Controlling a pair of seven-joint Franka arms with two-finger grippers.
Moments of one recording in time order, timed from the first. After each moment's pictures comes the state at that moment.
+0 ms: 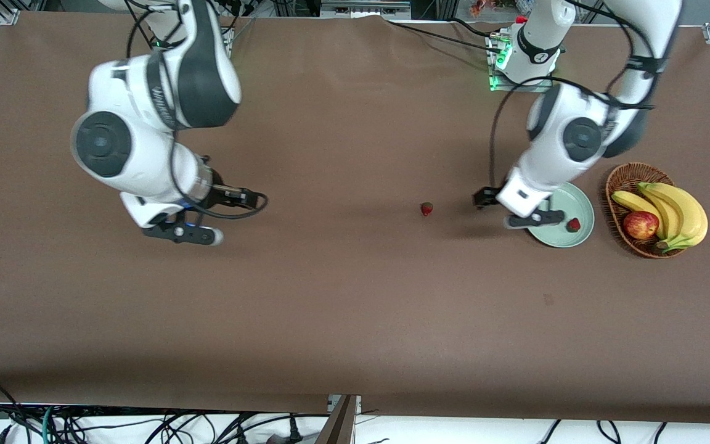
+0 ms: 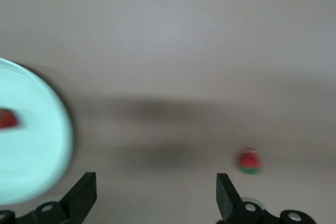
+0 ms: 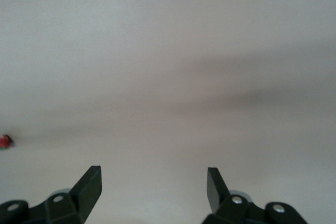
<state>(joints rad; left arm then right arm) -0.09 0.22 -0.28 -2.12 -0.05 2.31 -0.50 1.02 0.62 -0.96 -1.27 0.59 1.47 0.24</state>
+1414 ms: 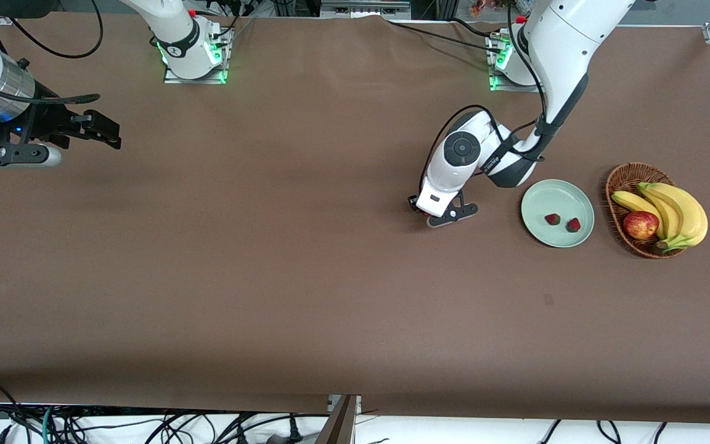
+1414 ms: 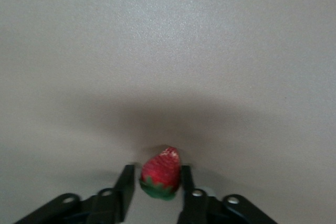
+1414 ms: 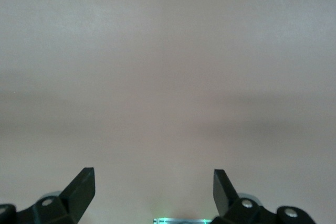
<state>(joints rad) -0.12 0.56 -0.45 -2.06 0.29 2.52 -1.10 0.30 0.02 -0.18 -1.62 0.02 1.54 0.10</state>
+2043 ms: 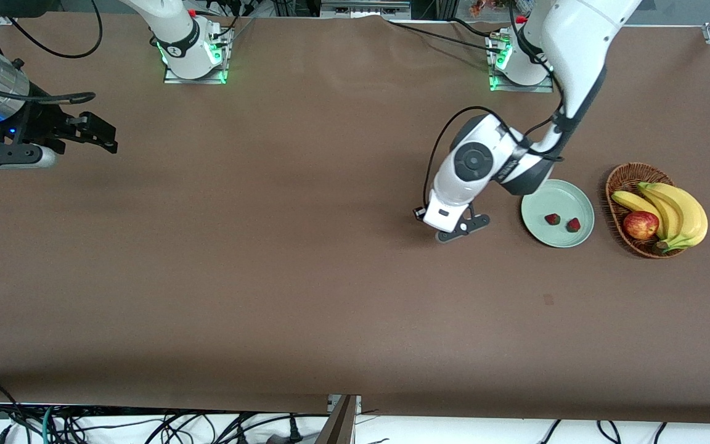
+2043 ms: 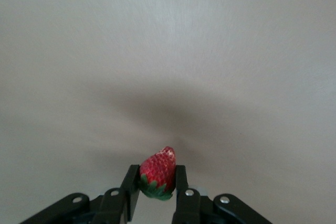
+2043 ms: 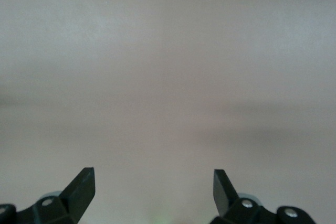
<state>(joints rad) -0.11 0.50 -0.41 -1.86 0.10 2.24 -0.93 0.29 0.02 -0.18 -1.60 0.02 1.56 0.09</state>
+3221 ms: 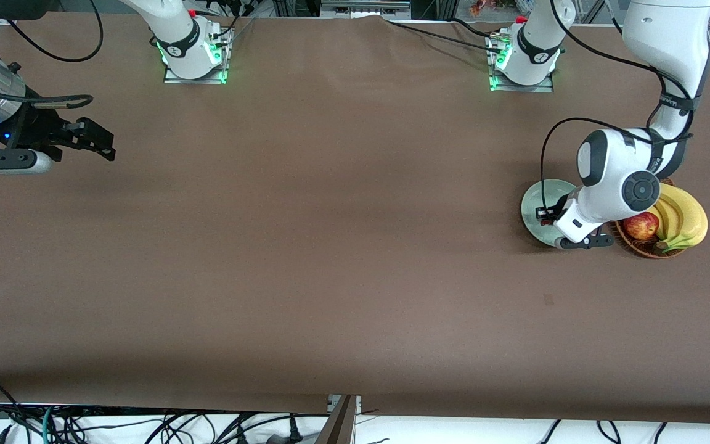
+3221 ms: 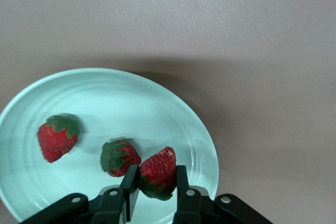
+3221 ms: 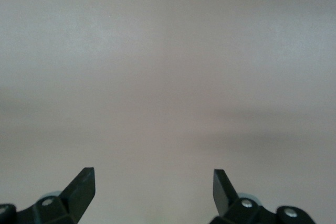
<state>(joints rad) -0.08 0.39 0.07 -2.12 -0.08 2.30 -0.05 0.29 0.05 -0.17 -1.56 0.02 1.58 0.09</state>
